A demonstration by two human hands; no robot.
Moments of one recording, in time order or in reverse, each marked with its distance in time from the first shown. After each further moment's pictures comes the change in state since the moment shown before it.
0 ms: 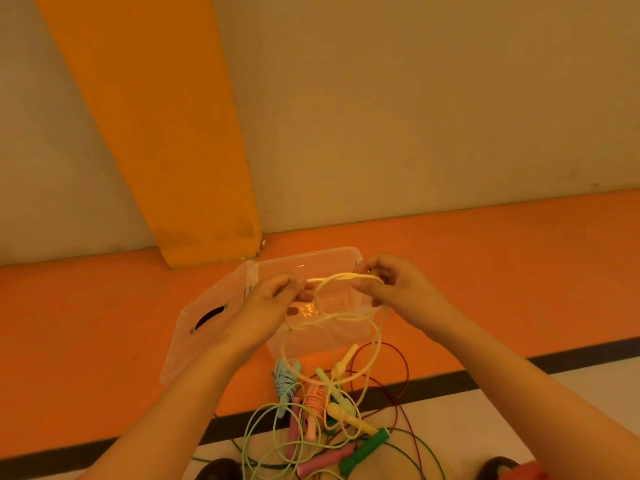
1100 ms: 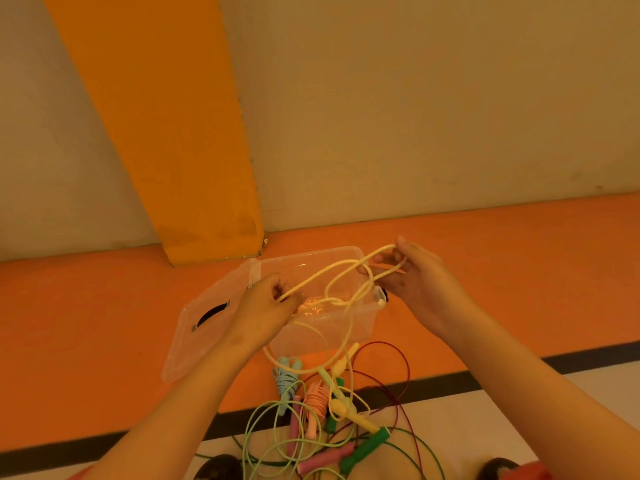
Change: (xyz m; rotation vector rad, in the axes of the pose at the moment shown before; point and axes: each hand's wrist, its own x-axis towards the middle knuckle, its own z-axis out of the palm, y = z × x) left_hand 0.012 -0.022 -0.006 0.206 0.154 0.021; right_hand -0.001 -0.011 -0.007 0.768 0.159 0.156
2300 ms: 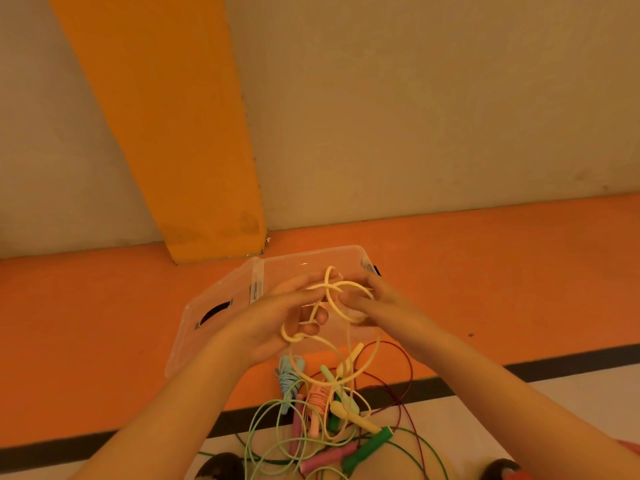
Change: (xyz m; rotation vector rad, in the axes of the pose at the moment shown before) left_hand -0.017 0.030 -0.002 -0.848 -0.531 -0.227; right_hand -0.005 0.045 0.015 -0.621 -0.193 0.104
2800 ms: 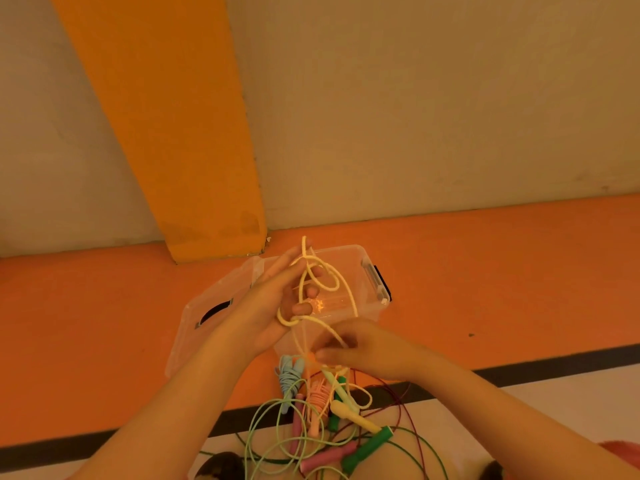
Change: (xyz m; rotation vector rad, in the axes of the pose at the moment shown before) left_hand 0.008 0.006 -0.002 -0.189 0.134 0.171; right_hand -0.006 0.019 0.020 -0.419 -0.368 -0.159
